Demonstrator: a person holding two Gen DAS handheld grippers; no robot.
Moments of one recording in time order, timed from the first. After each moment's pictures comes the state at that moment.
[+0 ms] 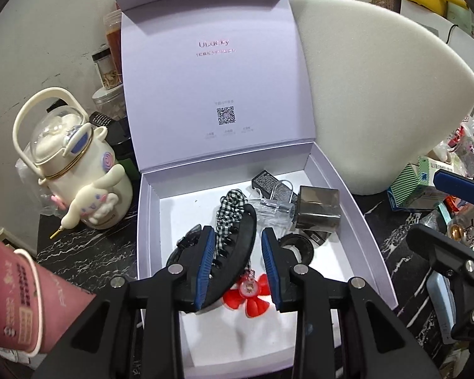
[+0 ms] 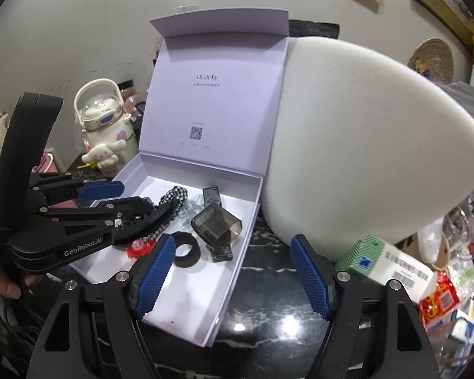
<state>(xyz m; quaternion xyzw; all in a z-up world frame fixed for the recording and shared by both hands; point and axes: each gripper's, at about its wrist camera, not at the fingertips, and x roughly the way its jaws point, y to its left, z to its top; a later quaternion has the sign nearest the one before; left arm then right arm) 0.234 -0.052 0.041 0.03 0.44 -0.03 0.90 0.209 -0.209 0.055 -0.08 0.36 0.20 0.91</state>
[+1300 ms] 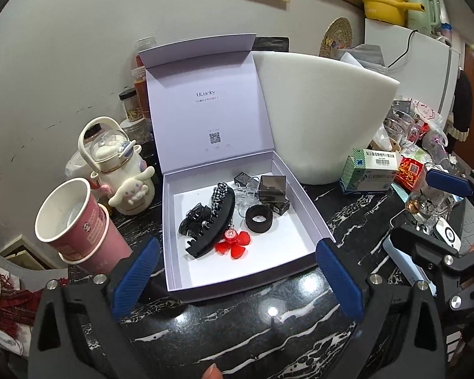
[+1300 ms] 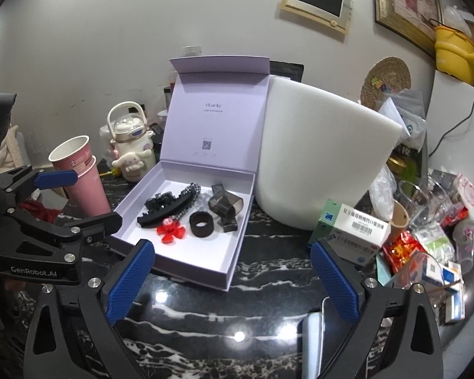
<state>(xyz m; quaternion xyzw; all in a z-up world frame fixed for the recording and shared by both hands) 0.108 -0.070 0.092 0.05 0.36 -0.04 0.93 0.091 -0.236 0.088 -0.06 0.31 0.18 0.93</state>
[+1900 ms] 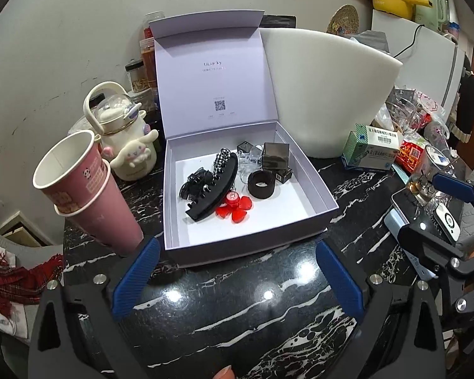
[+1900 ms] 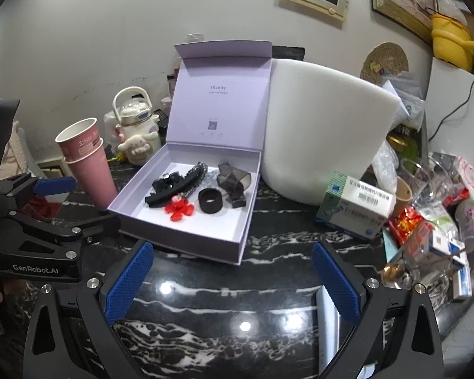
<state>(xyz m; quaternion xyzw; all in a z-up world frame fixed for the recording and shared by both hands) 0.086 -0.061 0.066 0.04 0.40 -0.04 0.92 0.067 -0.232 0.065 -0.06 0.33 0.18 0.93</state>
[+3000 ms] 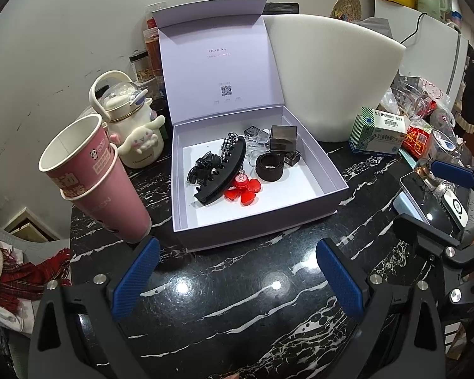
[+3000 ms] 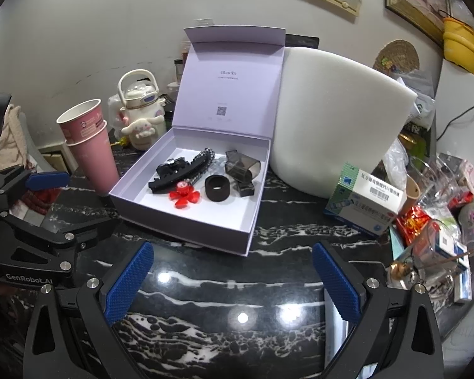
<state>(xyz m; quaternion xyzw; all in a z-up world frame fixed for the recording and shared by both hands) 0.080 -0.056 0.058 0.05 0.41 -0.02 0.91 0.071 -0.219 0.055 -0.08 0.35 0.18 0.92</state>
